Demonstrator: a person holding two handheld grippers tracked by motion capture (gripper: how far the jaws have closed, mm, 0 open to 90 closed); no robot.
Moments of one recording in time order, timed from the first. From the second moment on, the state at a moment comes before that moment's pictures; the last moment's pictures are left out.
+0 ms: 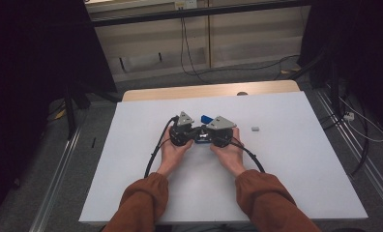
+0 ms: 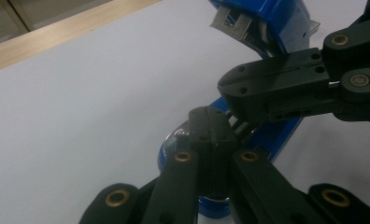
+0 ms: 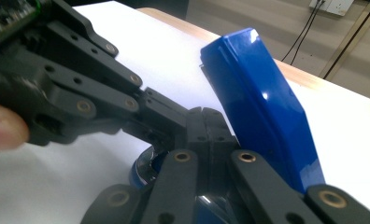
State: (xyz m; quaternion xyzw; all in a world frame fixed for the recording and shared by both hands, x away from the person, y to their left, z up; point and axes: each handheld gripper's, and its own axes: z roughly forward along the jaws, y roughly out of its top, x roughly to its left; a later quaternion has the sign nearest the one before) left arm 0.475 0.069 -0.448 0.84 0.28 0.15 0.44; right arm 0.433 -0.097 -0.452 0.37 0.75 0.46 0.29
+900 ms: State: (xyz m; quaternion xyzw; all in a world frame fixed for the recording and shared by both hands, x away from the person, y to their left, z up) left arm 0.475 0.068 -0.451 0.84 0.28 0.14 0.45; right arm 0.432 -0.097 -0.444 0.37 0.74 0.47 0.31
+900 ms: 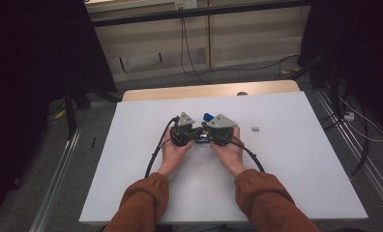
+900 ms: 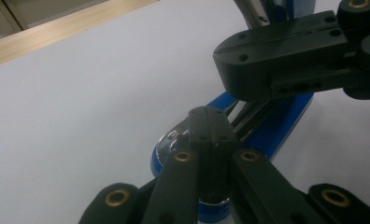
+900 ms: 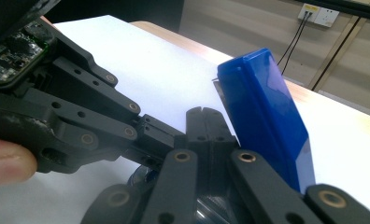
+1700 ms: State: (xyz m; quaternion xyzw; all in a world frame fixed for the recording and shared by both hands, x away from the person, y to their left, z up) left arm 0.476 0.070 -0.451 0.84 0.28 0.14 0.45; right arm 0.429 -0.104 -0.439 0.38 0.73 0.47 0.32
